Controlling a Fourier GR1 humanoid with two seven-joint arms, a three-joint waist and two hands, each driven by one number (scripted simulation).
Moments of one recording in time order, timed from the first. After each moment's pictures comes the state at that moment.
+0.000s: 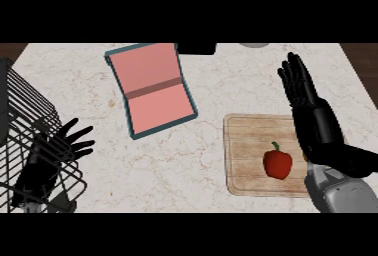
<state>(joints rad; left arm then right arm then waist) 0.05 0.56 -0.26 -1.53 0.40 0.28 0.03 -0.27 -0.25 0.21 -1.72 -0.11 -0.22 -0.02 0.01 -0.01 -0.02</state>
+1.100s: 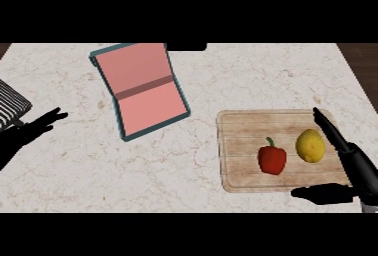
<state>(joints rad) -0.06 0.50 0.14 -1.66 -0.13 -0.49 0.41 0.04 -0.55 0.17 -1.58 0.01 -0.06 -0.27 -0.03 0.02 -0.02</state>
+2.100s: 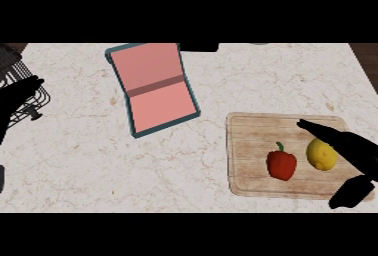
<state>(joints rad) -0.28 0.38 0.36 -1.37 -0.07 -0.12 0.21 -0.14 -0.83 0.35 -1.55 0.25 0.30 0.04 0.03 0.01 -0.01</state>
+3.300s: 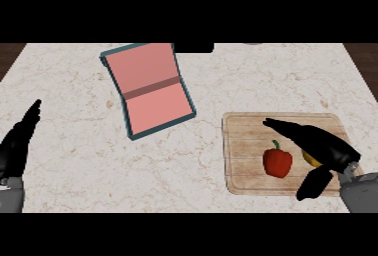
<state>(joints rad) -0.11 0.31 0.27 -1.34 -0.30 0.02 0.04 -0.22 -0.55 0.28 -1.57 0.46 0.54 0.12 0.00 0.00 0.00</state>
